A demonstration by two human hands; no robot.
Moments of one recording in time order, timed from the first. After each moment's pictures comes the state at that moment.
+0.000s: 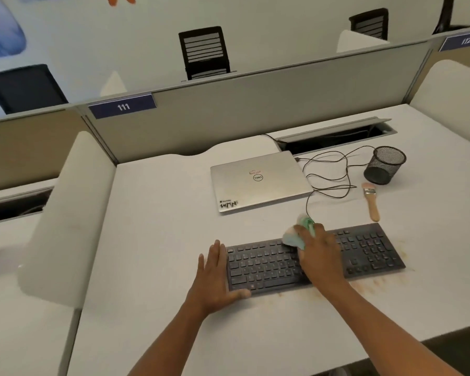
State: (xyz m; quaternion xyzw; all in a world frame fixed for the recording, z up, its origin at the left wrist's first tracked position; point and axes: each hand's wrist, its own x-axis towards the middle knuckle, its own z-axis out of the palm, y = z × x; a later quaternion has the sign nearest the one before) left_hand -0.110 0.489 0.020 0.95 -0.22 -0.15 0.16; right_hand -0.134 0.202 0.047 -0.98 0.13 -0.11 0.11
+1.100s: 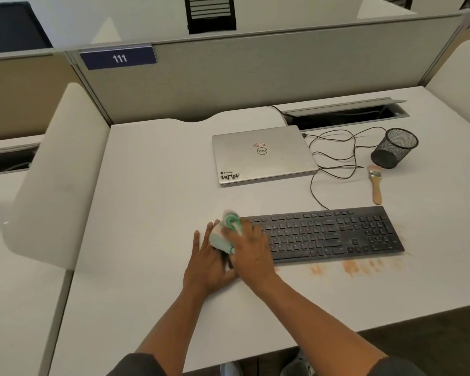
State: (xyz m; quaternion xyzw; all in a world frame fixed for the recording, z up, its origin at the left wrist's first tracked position) left_hand -0.131 0.490 -0.010 0.97 -0.22 -0.06 0.09; right_hand -0.144 0.349 0.029 -0.99 -0.04 -0.08 0.14
